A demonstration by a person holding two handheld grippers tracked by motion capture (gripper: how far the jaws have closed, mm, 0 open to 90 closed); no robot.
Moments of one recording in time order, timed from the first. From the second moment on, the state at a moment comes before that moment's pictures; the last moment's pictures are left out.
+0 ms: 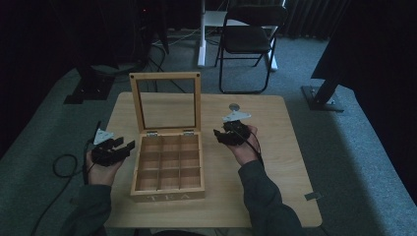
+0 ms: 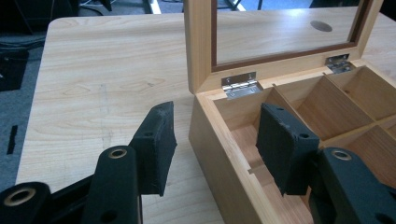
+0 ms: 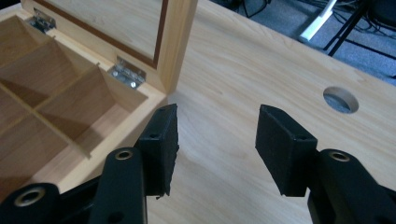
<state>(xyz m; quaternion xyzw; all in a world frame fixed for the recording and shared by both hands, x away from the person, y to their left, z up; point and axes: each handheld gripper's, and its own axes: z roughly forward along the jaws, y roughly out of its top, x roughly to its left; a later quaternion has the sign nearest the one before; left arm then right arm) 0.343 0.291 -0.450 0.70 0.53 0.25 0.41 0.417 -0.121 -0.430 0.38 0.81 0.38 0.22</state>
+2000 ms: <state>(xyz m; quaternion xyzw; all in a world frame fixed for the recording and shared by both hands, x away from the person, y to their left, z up) 0.381 0.280 -0.424 0.70 0.52 0.28 0.39 0.482 -0.063 -0.398 0.32 0.81 0.45 0.20</state>
